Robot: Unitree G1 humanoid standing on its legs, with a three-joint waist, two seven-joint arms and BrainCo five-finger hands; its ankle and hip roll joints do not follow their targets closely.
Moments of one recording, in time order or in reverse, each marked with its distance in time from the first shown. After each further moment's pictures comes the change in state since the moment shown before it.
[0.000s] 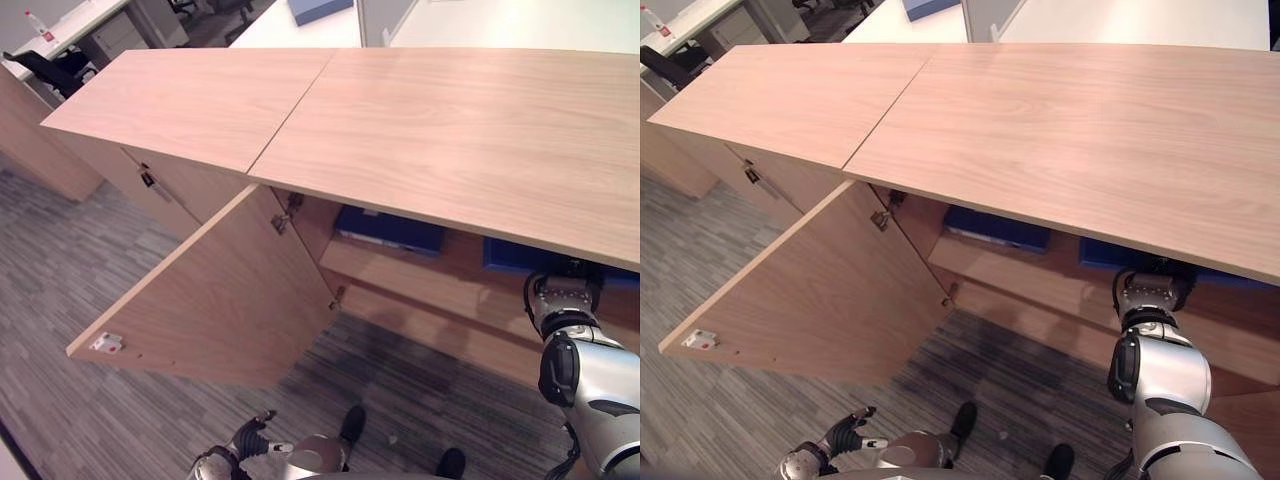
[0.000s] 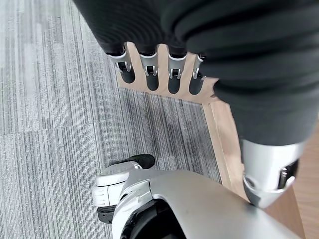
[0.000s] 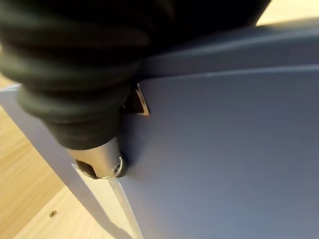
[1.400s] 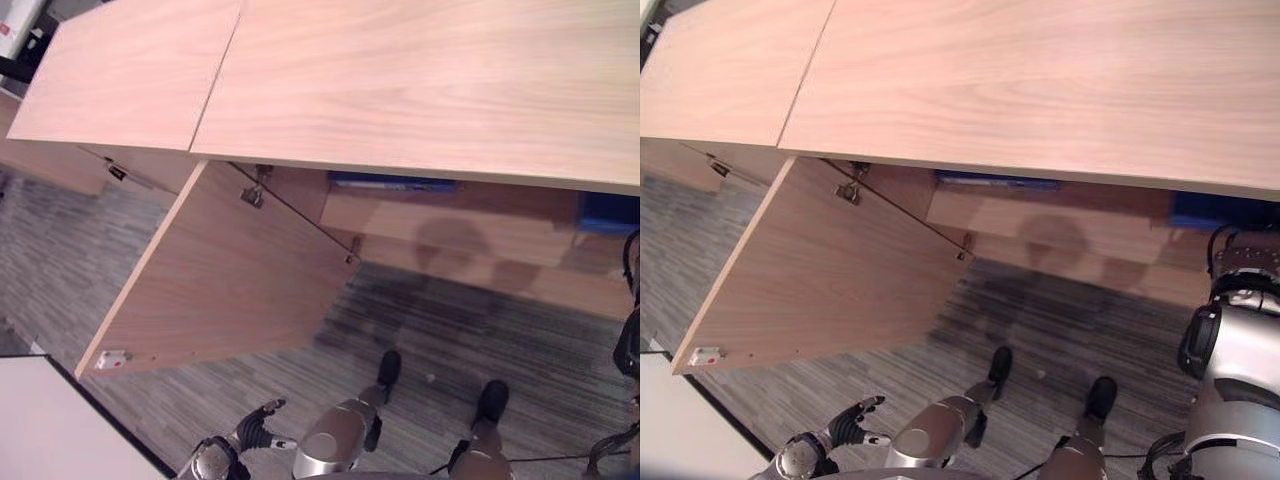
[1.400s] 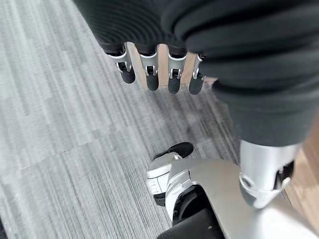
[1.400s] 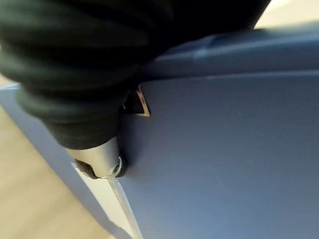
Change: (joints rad) left arm 0.012 0.120 -0.080 -0.171 -0.052 -0.051 -0.032; right arm -0.303 -0.364 0.145 0.042 -0.093 0.020 -0.048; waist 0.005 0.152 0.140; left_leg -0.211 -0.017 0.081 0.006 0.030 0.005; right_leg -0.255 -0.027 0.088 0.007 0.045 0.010
